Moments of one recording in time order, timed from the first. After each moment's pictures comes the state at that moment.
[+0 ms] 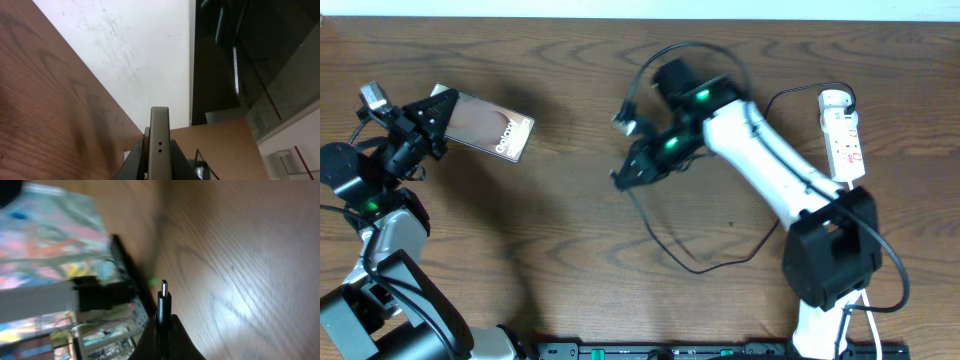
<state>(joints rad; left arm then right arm) 0.60 1.60 0.77 0.96 1.20 -1.50 0.51 2.01 1.72 -1.14 -0.94 -0.08</state>
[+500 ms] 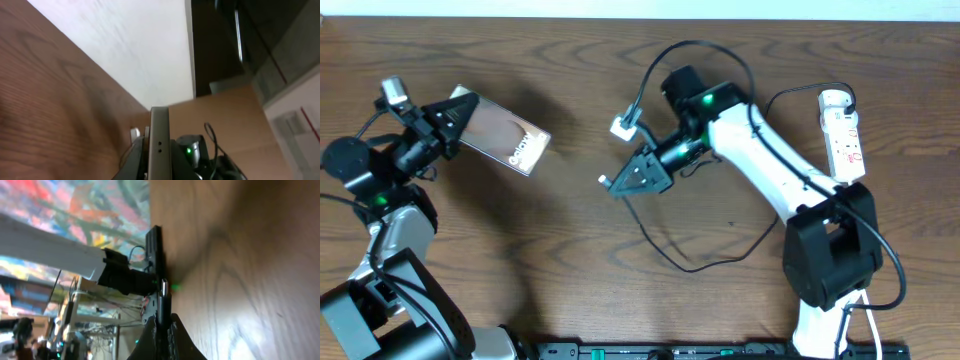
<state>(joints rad) 0.54 1.60 0.77 0.97 1.30 -1.40 0.53 2.01 1.64 -1.11 -1.20 -0.48</state>
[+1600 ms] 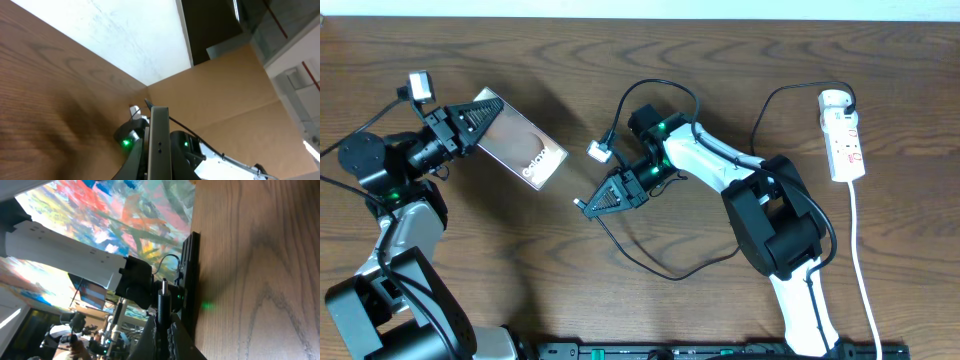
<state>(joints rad) 0.48 1.60 0.77 1.04 1.40 -1.35 0.61 2.27 1.62 -0.97 -1.52 -0.51</state>
